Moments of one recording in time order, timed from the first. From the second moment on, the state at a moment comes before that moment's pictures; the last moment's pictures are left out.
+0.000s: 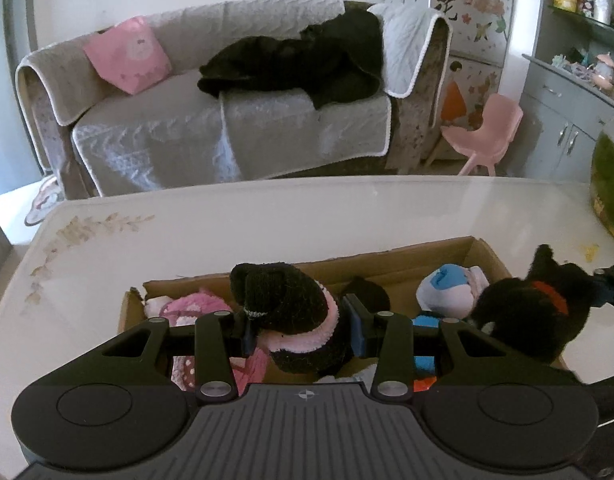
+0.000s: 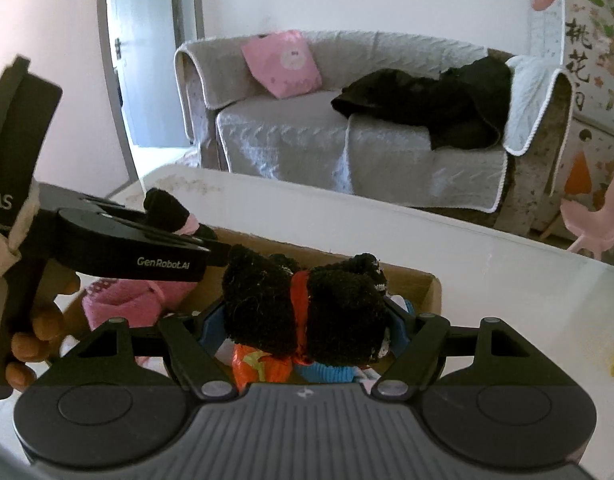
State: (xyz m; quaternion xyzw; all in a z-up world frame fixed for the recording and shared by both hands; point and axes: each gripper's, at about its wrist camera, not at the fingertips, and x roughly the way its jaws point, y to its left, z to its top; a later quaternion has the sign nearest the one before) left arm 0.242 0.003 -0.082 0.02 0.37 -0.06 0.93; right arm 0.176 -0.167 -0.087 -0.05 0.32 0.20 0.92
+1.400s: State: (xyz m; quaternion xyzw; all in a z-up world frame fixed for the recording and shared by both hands) left arm 0.111 0.027 -0.046 0.02 0.31 -0.07 0.95; right arm 0.085 -0.213 -0.049 0.00 0.24 0.17 0.96
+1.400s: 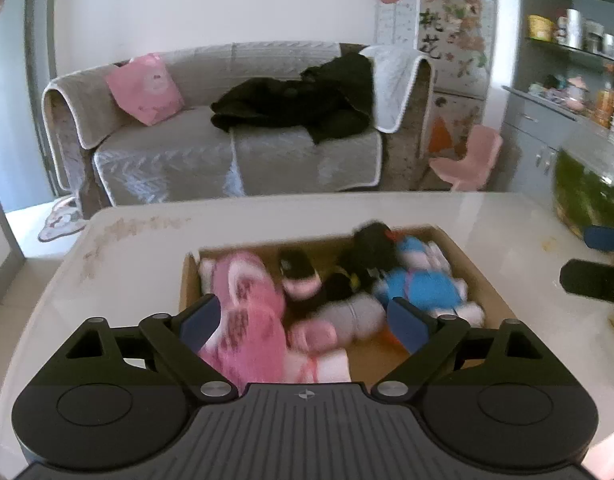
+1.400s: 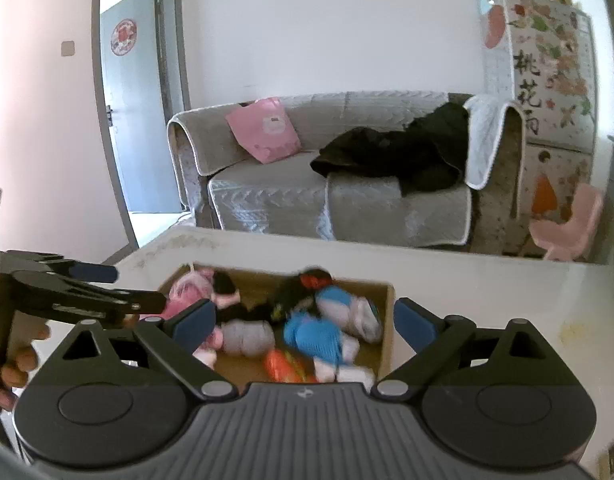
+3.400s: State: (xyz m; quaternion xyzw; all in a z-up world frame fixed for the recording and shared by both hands) left arm 0.022 0.062 -0.135 -0.03 0.38 -0.02 0.93; right arm 0.014 -0.189 -0.159 0.01 0.34 0.20 0.92
